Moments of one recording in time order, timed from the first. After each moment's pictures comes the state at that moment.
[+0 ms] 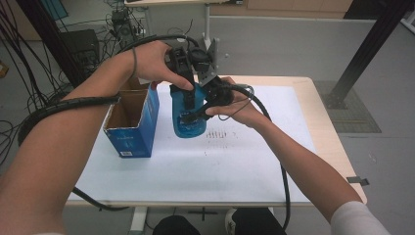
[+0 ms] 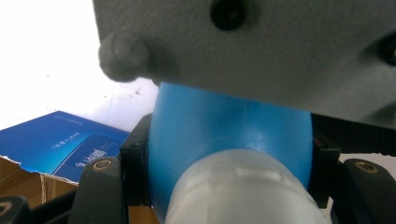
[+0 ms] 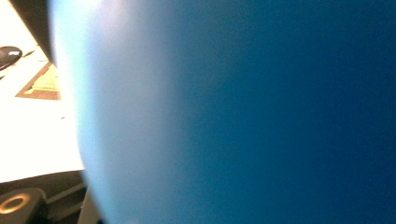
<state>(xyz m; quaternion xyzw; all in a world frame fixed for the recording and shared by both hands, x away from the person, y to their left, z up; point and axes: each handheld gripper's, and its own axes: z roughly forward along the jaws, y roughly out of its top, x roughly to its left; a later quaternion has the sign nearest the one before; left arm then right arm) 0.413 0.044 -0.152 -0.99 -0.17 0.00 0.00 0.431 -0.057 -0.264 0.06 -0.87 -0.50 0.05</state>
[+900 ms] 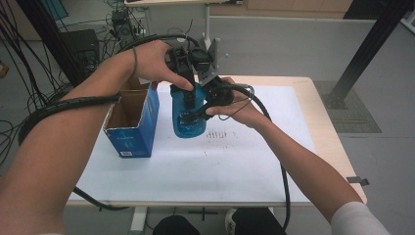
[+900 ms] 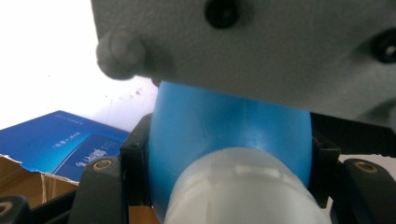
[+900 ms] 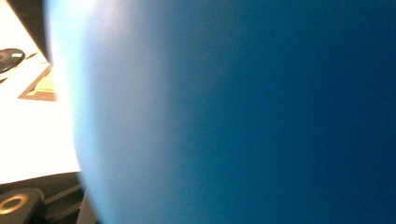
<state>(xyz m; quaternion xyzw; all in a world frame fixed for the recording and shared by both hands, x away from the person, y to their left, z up) 0.412 0.044 -0.152 -0.99 -0.17 0.00 0.00 0.431 -0.058 -0.264 0.06 -0.86 -0.50 0.05</state>
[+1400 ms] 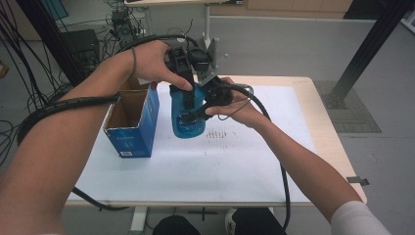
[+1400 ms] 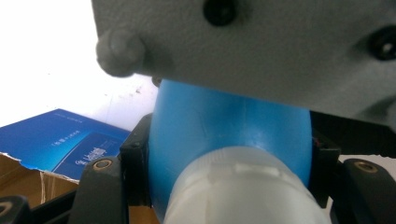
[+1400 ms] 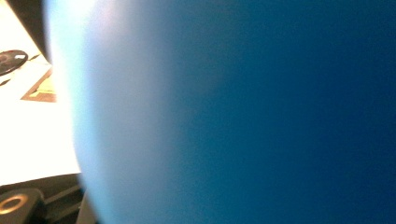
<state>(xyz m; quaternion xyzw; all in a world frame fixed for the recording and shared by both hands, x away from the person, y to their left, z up) 0.413 0.045 -0.151 -0.98 -0.17 0.00 0.00 0.431 -0.056 -0.265 0.05 -0.86 -0.50 0.07</state>
